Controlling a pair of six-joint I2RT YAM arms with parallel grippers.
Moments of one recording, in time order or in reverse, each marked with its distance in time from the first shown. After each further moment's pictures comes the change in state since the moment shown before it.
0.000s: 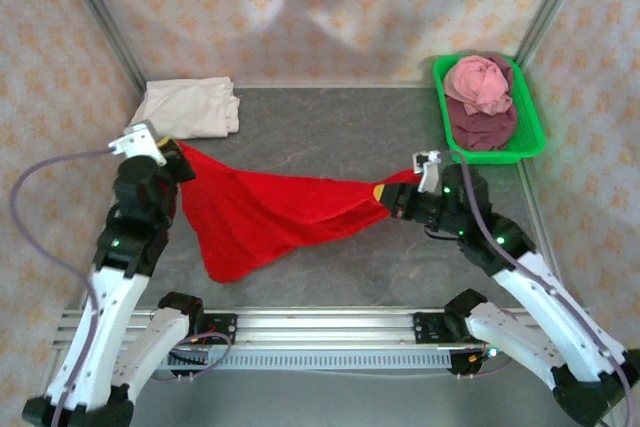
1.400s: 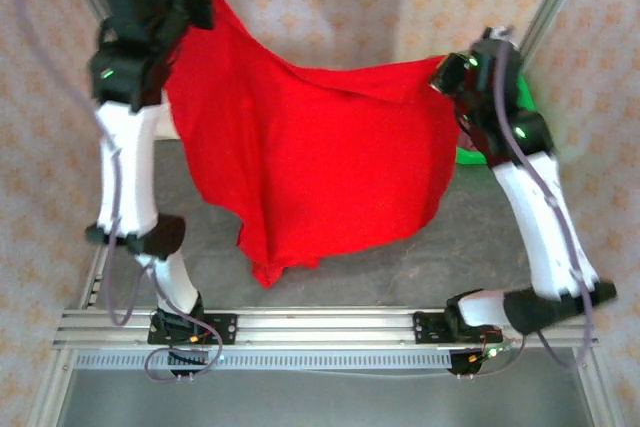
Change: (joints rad) left arm 0.000 1.314 1.699 -0.401 0.335 0.393; right arm -0.291 0.735 0.835 -0.116 0.552 -0.108
